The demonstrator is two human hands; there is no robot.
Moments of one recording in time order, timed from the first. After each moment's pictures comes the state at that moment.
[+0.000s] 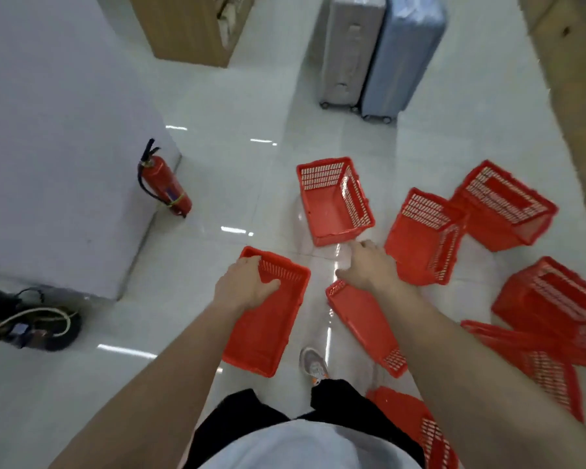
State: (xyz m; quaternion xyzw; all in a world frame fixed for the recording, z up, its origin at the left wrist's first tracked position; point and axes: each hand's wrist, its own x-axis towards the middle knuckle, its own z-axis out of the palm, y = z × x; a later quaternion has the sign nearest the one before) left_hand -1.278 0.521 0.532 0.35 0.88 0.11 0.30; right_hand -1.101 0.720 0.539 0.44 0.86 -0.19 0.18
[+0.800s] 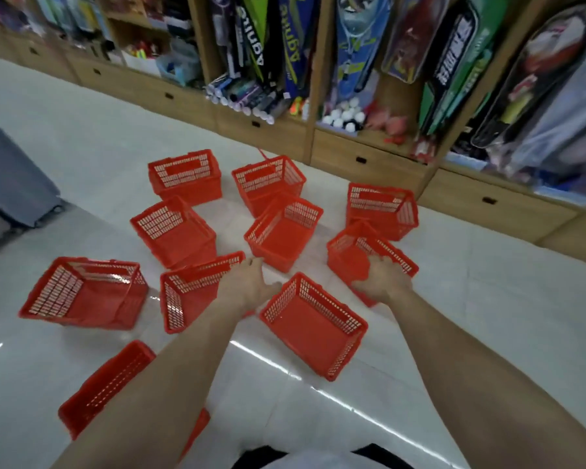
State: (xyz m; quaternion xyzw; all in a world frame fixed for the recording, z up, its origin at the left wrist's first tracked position) left_hand -0.897 0.452 0.641 0.85 0.47 -0.04 0.24; right_hand -0.640 0.313 0.643 0.90 0.37 -0.23 0.01
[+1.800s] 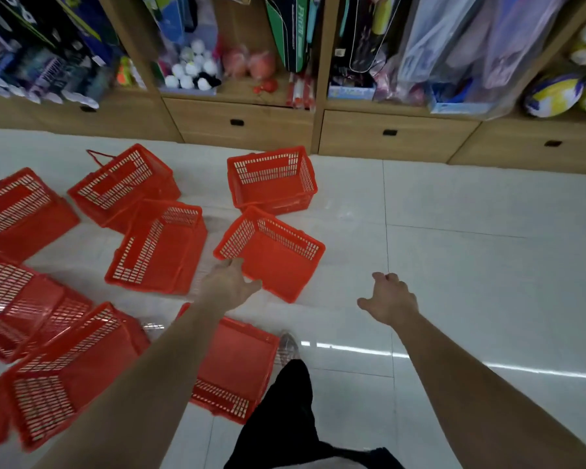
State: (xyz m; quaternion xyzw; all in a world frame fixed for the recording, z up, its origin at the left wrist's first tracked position) left_hand -0.381 0.434 0.508 0.87 0.38 -0.19 0.26; right_hand -0.204 0.155 0.505 0.93 0.17 -0.33 0.00
